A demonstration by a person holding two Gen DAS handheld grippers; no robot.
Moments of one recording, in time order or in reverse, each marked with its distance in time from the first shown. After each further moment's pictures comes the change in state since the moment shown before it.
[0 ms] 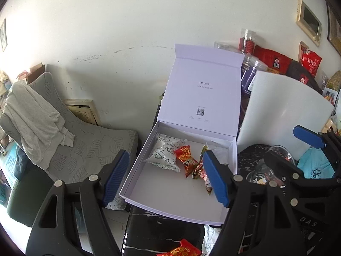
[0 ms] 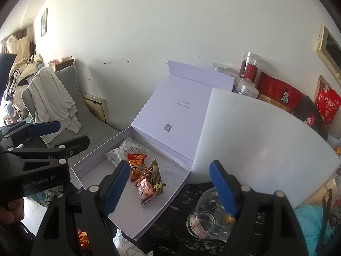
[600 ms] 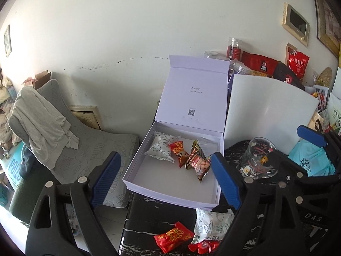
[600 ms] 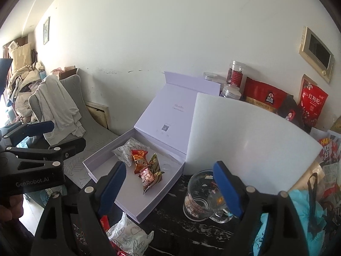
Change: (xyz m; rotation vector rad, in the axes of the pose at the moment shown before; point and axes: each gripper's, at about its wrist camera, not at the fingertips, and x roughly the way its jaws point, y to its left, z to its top) left arm -0.062 -0.014 -0.025 0.040 -0.054 -0.011; right arm -0.067 -0.005 -0.026 0.026 -0.058 -0.012
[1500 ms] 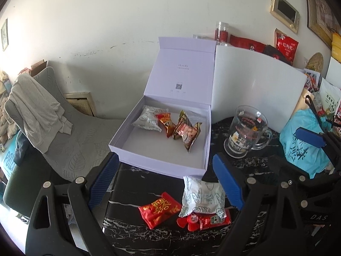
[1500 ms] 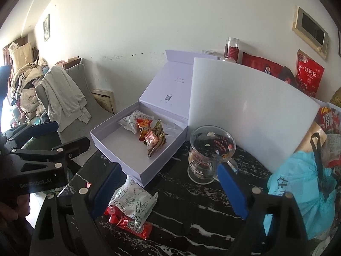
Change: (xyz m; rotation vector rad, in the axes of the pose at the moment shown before) left arm -0.007 -0.022 -0.070 -0.001 0.045 -0.045; right arm -0.022 -0.006 -0.074 0.032 0.082 0.046
